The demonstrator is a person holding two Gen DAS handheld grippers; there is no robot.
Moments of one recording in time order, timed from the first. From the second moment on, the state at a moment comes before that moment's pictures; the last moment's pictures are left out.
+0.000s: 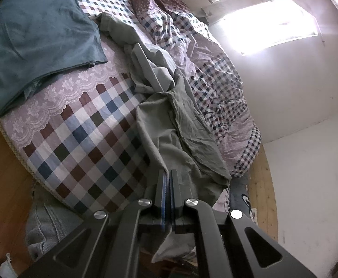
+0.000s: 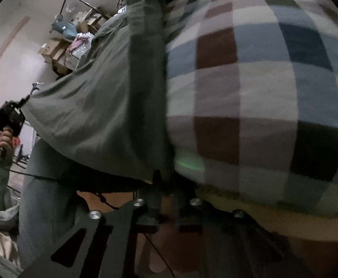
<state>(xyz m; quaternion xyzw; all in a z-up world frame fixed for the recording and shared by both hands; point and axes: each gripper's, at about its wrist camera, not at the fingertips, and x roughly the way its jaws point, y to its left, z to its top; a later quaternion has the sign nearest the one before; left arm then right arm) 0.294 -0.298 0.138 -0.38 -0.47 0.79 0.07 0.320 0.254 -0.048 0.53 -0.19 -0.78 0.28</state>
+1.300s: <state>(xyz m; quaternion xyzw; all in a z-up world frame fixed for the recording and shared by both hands) 0.379 -0.361 0.255 -0.26 -0.48 0.81 0.23 0.478 0.216 0.332 0.22 -0.21 -0.92 0.25</state>
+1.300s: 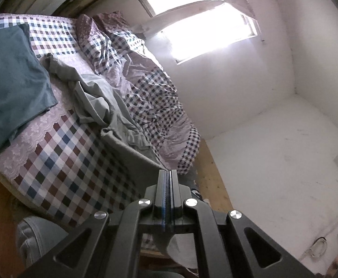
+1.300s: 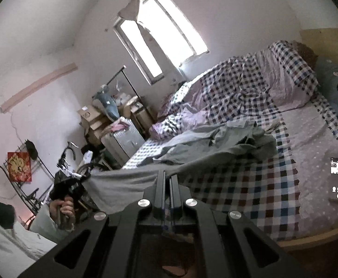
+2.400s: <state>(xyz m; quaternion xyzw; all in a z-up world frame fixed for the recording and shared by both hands) 0.218 -0.328 0.212 -0.38 -0.51 0.75 0.16 0.357 0.287 0.244 0.27 -0.37 -0.88 0.13</state>
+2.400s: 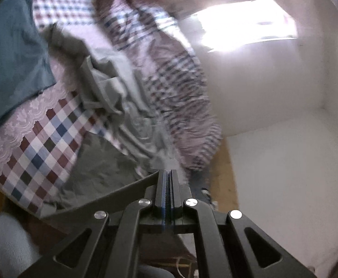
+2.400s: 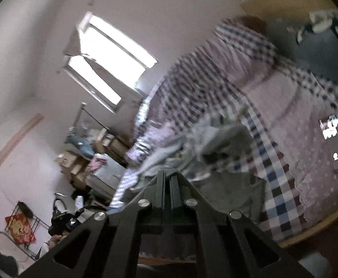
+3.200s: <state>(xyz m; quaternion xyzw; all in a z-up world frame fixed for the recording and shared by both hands) -0.025 -0.287 0.014 -0.43 -0.47 0.77 -0.01 0.089 0.353 -0.012 0.50 -0.45 -0.74 -0.02</state>
